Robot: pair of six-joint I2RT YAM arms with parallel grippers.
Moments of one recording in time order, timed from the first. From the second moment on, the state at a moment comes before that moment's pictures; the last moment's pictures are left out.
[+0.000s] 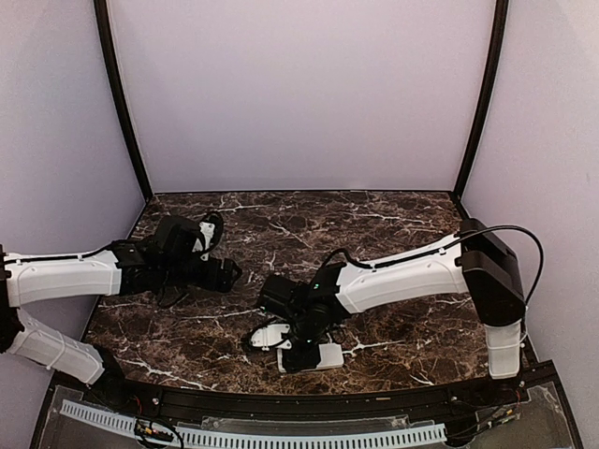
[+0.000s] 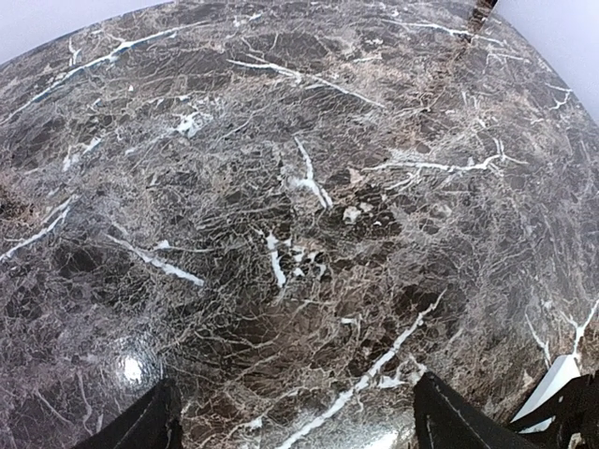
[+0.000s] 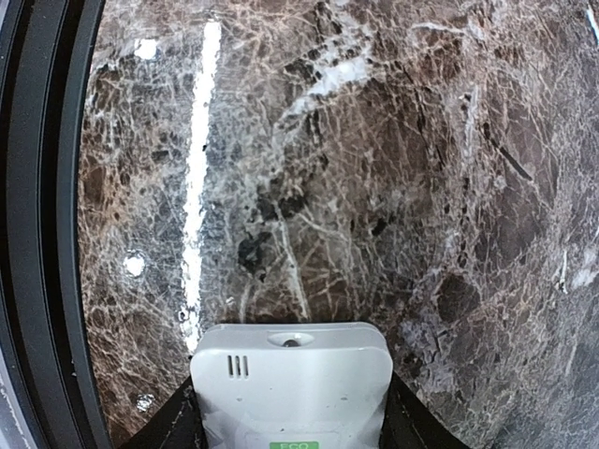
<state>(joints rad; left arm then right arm) -0.71 1.27 0.73 -0.20 -0.14 -0.33 1.27 2.06 1.47 -0.70 -0.13 -0.42</state>
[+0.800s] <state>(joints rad) -0.73 1.03 0.70 0.09 0.24 -0.16 0.90 1.42 1.21 -0.15 -0.64 -0.03</state>
